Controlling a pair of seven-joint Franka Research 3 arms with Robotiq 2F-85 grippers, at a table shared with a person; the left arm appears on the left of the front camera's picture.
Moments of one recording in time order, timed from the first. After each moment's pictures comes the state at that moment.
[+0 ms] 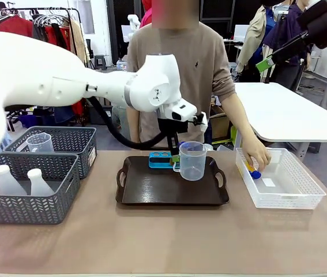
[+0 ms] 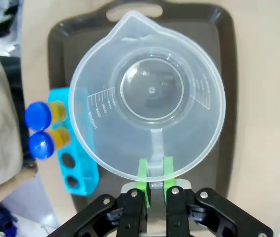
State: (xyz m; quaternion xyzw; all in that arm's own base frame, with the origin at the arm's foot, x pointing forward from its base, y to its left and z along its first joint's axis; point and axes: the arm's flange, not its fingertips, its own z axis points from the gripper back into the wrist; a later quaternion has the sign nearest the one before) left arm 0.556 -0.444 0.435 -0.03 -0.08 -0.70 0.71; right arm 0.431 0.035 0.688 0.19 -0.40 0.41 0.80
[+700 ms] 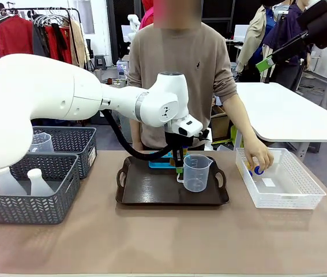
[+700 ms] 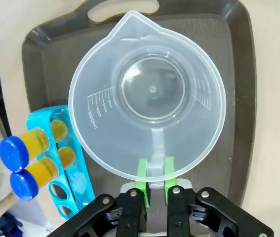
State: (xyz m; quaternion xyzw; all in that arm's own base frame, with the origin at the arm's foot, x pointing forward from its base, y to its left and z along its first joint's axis) left arm 0.565 -0.464 0.388 -0.02 -0.07 -0.71 0.70; right arm 0.431 0.035 0.688 0.19 -0.40 0.41 0.80
